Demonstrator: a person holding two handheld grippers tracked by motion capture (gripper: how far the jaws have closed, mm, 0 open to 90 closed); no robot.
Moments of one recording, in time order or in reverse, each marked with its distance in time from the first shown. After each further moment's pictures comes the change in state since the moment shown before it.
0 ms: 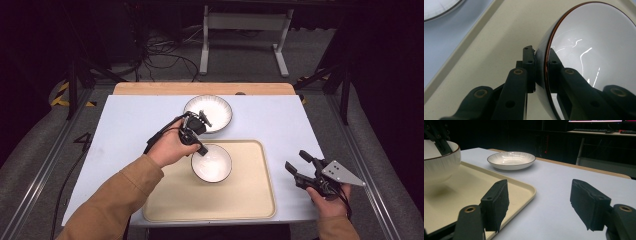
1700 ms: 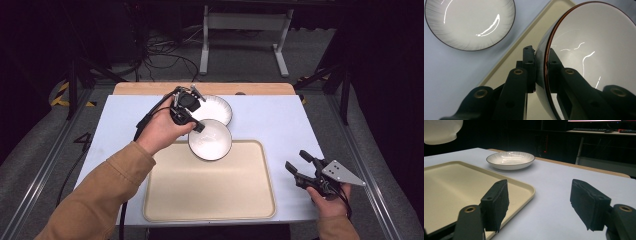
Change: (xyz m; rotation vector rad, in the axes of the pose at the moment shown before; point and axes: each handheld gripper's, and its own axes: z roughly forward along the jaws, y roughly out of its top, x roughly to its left) left arm -0.007 0.016 -0.077 -0.155 0.119 -0.016; right arm -0.001 -0.001 0.000 0.001 -0.005 0.008
